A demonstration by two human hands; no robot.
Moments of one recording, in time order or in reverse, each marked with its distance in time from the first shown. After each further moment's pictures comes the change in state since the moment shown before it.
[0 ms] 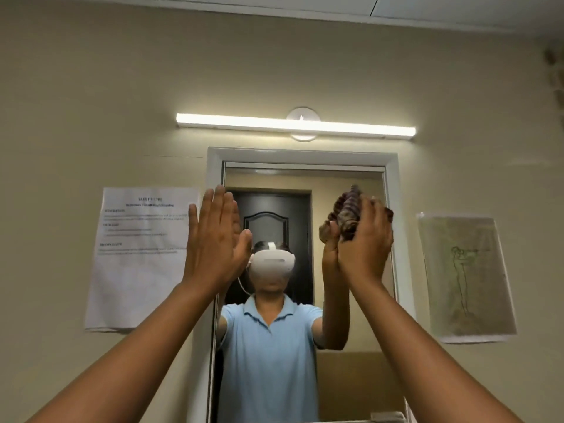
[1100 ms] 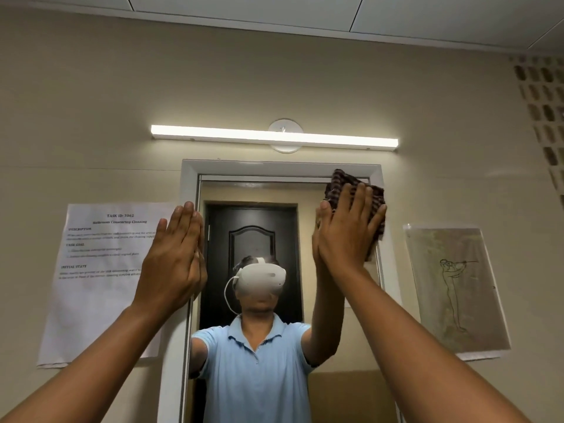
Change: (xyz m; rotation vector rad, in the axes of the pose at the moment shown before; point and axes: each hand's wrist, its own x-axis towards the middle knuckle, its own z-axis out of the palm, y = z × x) left_hand 0.005 -0.036 0.008 0.019 0.053 0.154; right_hand 0.054 0.005 0.032 -0.331 0.029 -0.104
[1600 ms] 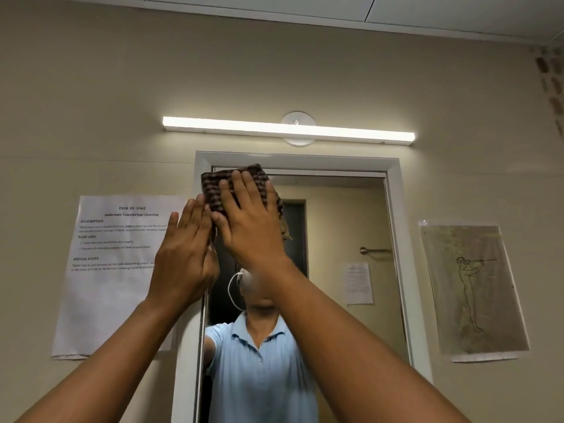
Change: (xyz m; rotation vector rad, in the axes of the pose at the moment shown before) left_hand -0.002 0.001 -0.001 -0.055 0.035 -0.021; right_hand -0.047 -0.145 0.023 0.088 -0.137 -0.626
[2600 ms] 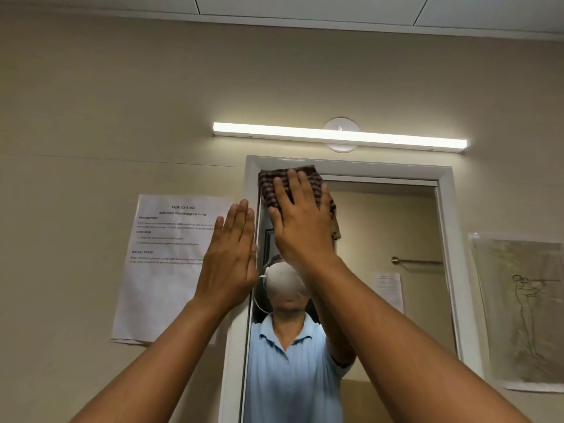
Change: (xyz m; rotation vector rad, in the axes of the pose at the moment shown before) left_hand -0.009 -0.012 0.002 0.015 -0.046 -0.004; right_hand 0.009 0.003 -0.010 0.059 -0.049 0.108
